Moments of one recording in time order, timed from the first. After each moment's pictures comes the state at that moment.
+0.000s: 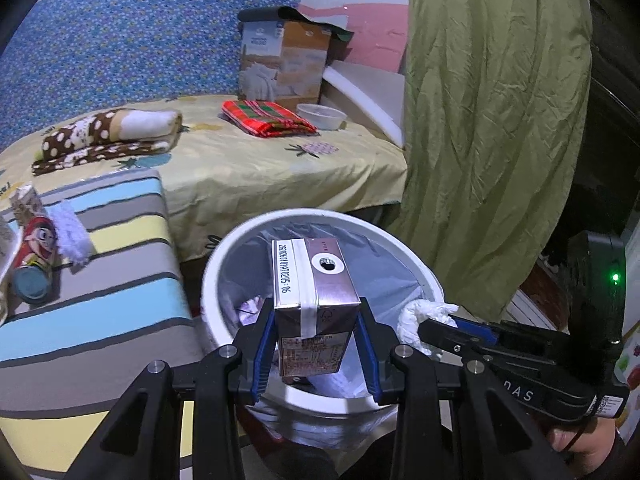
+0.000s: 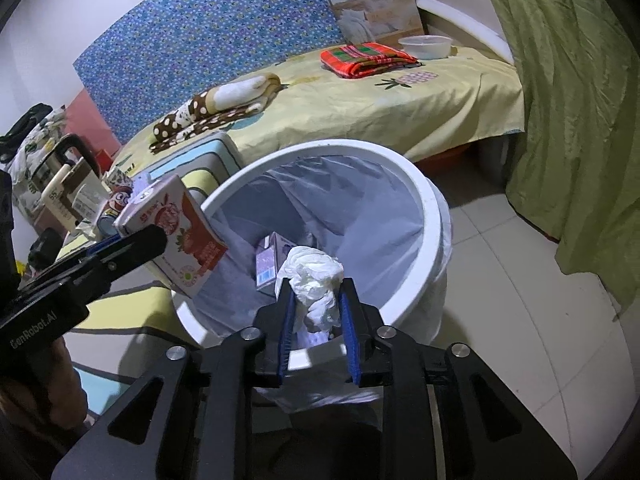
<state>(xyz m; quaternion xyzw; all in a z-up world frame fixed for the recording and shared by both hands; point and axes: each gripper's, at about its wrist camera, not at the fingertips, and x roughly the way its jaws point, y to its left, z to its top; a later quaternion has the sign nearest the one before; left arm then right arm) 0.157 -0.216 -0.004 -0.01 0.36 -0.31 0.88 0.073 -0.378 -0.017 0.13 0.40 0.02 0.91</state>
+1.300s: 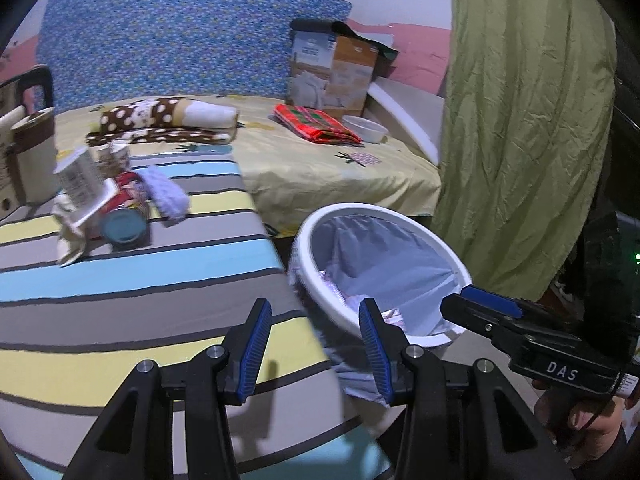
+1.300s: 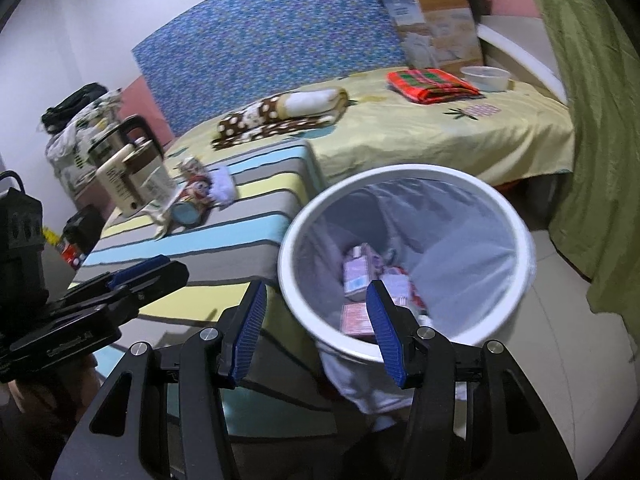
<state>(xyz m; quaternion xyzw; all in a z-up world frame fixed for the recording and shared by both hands) 0.117 -0.115 0.003 -0.05 0.35 -0.24 0.90 0.063 -0.312 0.006 0.10 0.36 0.10 0.92</state>
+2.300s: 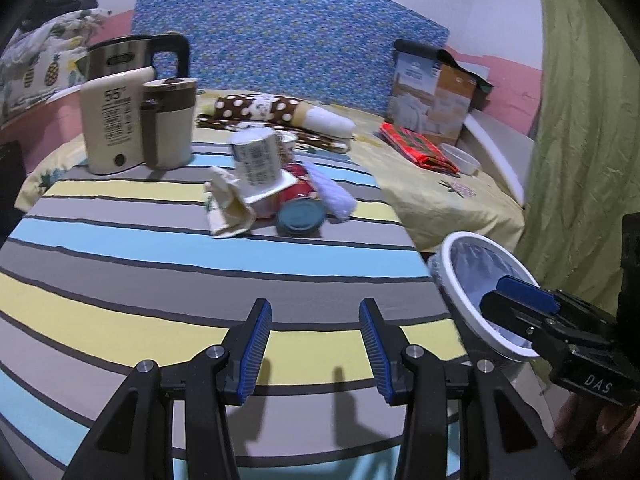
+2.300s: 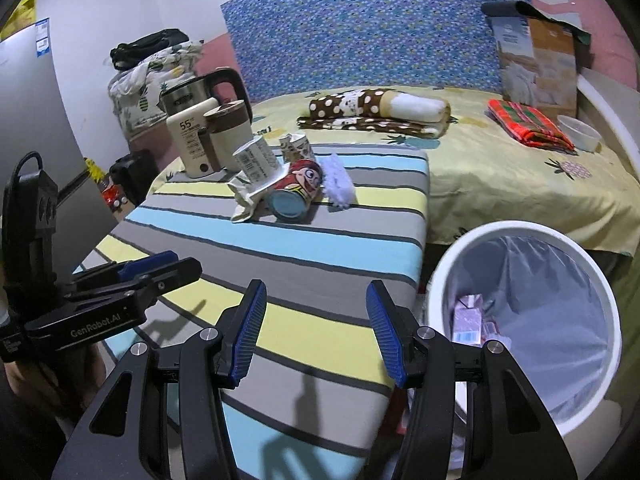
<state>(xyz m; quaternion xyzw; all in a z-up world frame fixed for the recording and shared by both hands) 0.117 0.003 -0.003 -0.09 0.35 -0.09 0.93 0.091 -0.217 0.018 0.00 0.35 0.22 0.91</state>
